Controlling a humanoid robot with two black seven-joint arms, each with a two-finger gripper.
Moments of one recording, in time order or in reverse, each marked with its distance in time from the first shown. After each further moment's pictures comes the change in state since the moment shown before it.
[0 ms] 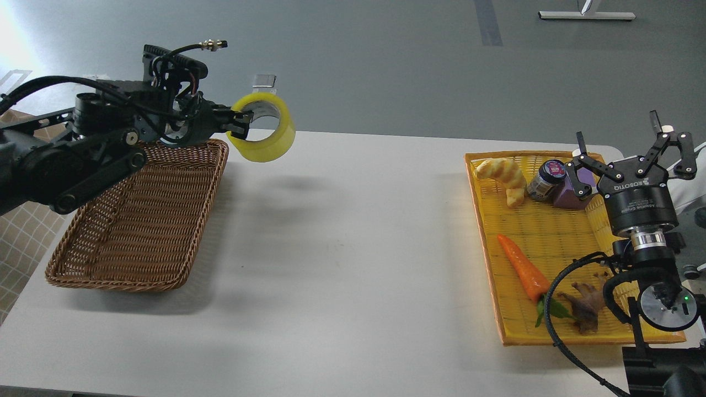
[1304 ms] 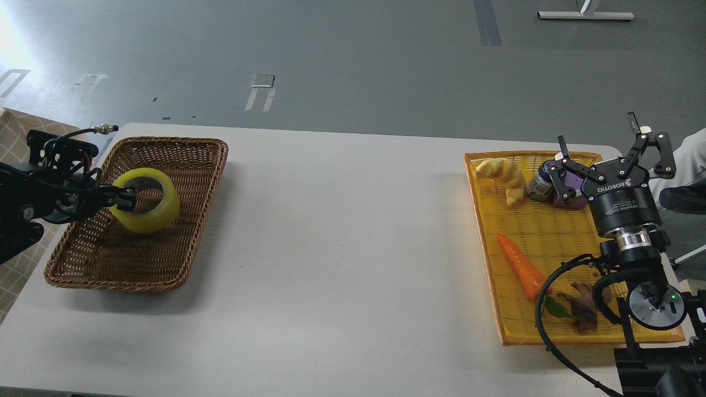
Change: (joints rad) left arm 0.276 0.211 0.063 0.078 0.000 0.060 -0.011; right arm -0.001 0.000 -0.052 -0.004 0.000 0.000 0.000
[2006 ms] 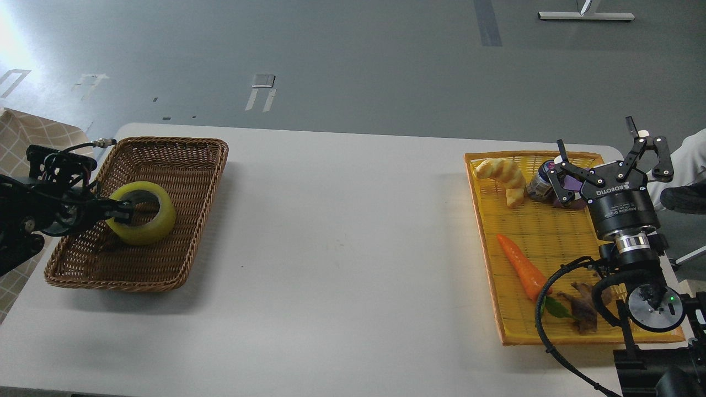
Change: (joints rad) left arm 0.032 -0.026 0.004 0.052 -0.001 0.010 -0.016; right arm 0.000 0.000 0.002 -0.021 0.000 0.000 0.000
